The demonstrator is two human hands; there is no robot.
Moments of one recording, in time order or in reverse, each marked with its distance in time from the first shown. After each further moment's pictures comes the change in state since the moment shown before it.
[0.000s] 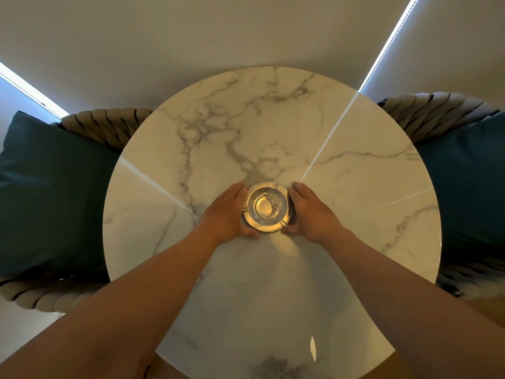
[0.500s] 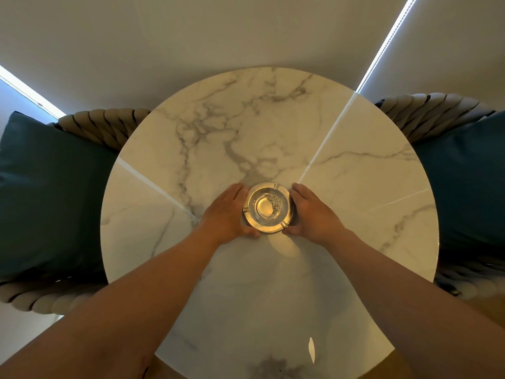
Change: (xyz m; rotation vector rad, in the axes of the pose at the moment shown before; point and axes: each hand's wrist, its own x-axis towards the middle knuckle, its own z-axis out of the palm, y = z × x) left_hand 0.001 0.002 0.004 -0.014 0.050 0.016; right_hand -0.004 0.006 0.000 0.022 0.023 -0.020
